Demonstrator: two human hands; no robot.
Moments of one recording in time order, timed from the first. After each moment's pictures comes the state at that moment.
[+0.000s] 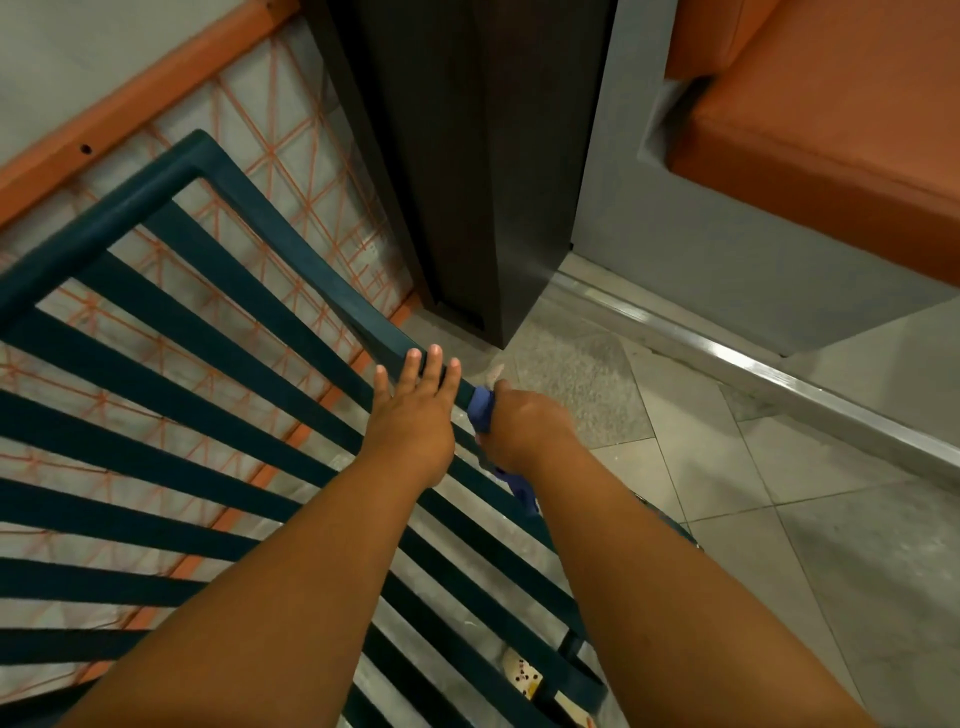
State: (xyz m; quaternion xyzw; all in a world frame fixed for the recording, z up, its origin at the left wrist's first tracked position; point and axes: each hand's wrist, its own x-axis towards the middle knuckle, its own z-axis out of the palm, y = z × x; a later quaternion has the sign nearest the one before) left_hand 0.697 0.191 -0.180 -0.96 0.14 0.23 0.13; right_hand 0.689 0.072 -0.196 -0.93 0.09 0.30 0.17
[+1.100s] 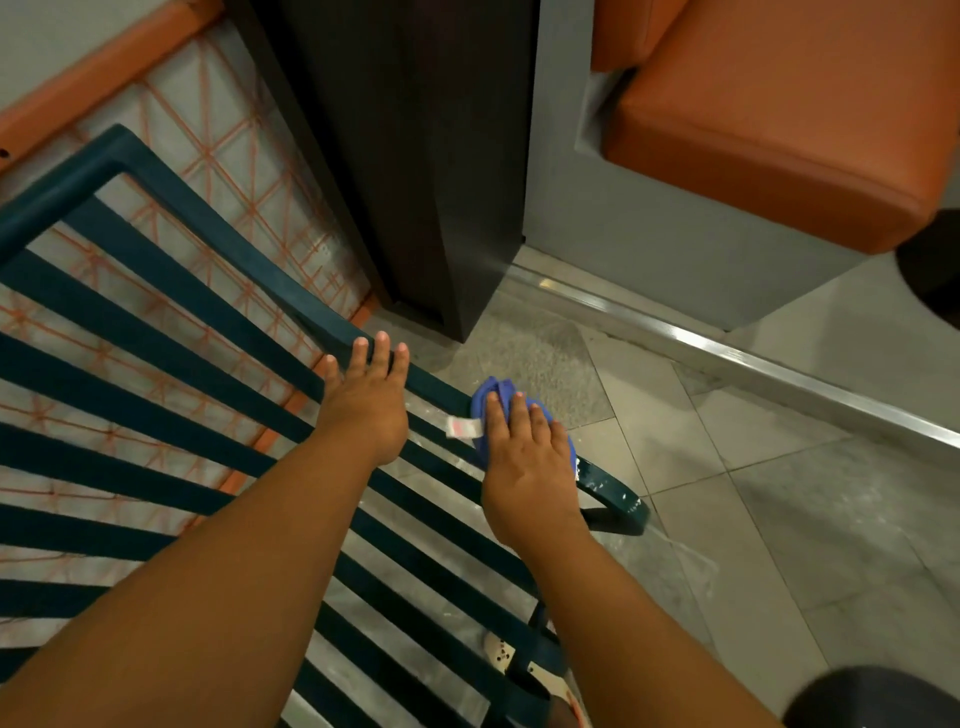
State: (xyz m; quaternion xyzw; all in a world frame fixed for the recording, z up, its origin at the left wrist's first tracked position) left_hand 0.695 0.189 -0.177 -0.95 0.16 0.24 0.15; right_hand 0.580 0.050 -0.197 -0.97 0.08 0.17 0.14
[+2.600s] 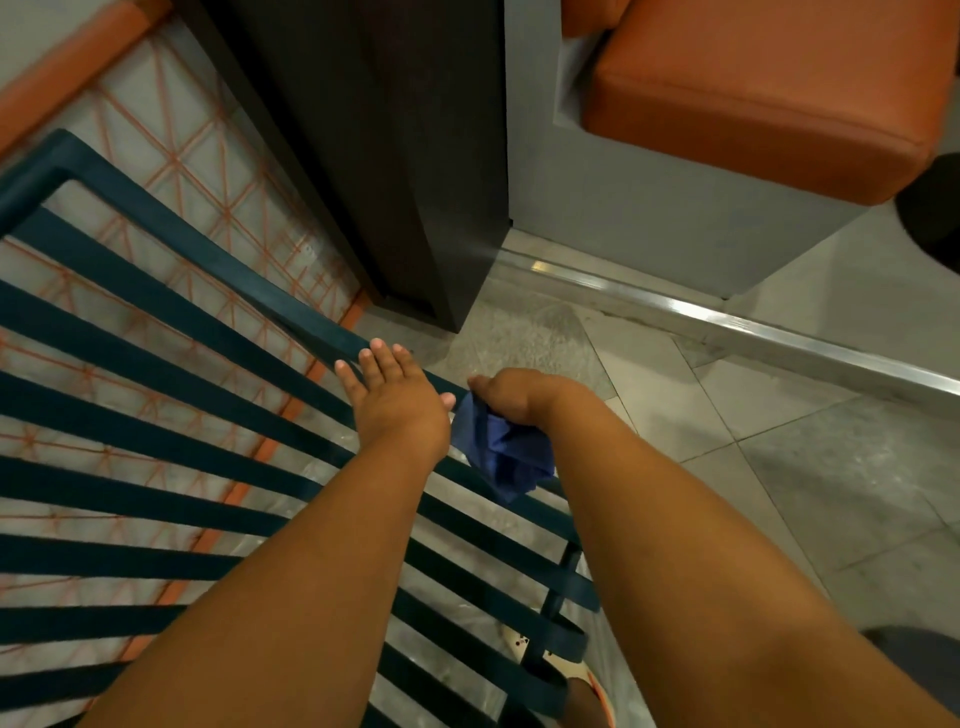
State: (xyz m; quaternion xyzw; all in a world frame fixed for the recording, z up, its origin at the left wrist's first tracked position) left_hand 0.673 0.138 -0.188 -0.96 0.07 0.22 0.17; right_hand 0.658 0.008 -0.195 -0.80 0.19 0.38 0.43
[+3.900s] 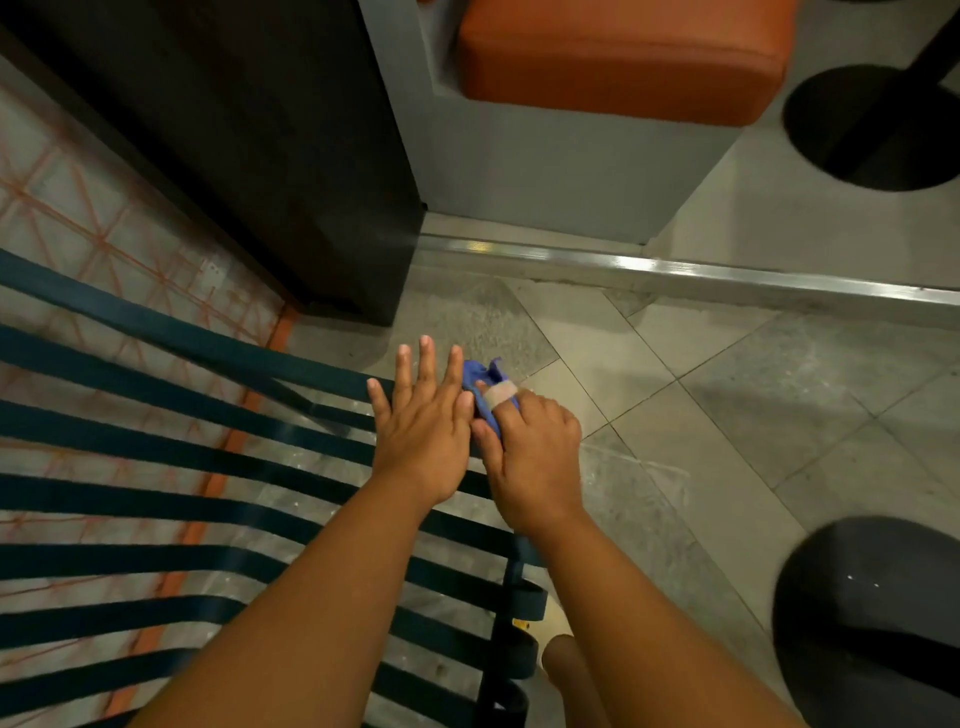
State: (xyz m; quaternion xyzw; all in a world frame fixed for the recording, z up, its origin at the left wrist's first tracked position) left_hand 0.589 0.074 -0.215 -0.94 0.26 0.21 0.00; right_hand 0.503 -0.009 -0.260 -0.93 0.21 -0.11 0.29
